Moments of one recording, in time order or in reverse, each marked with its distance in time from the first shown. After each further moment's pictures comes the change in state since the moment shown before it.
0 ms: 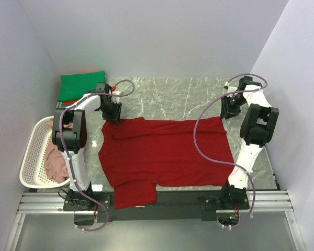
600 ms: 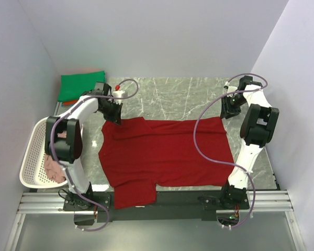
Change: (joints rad) left arm -0.031 -0.153 -0.074 -0.051 0.121 0.089; right arm 0.002 -0.008 0.000 -0.004 0.002 -0.002
